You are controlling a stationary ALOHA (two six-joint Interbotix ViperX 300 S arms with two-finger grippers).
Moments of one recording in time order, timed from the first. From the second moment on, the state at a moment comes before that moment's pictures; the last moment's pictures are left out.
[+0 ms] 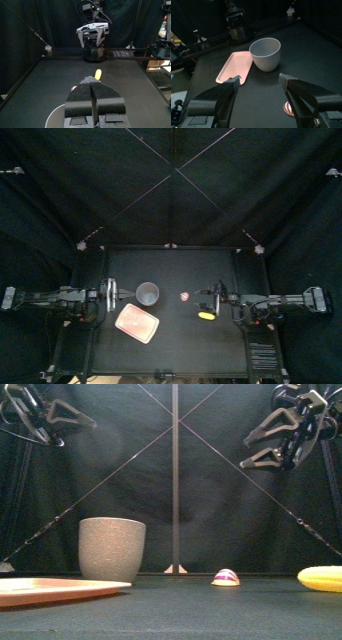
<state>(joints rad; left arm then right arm) 0.10 -0.97 1.12 0.04 -0.11 0.01 -0.09 -0.68 1.09 0.20 -0.23 0.05</state>
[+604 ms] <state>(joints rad) 0.10 -0.97 1.13 0.04 -0.11 0.01 -0.21 -0.20 0.96 0.14 -0.17 0.04</state>
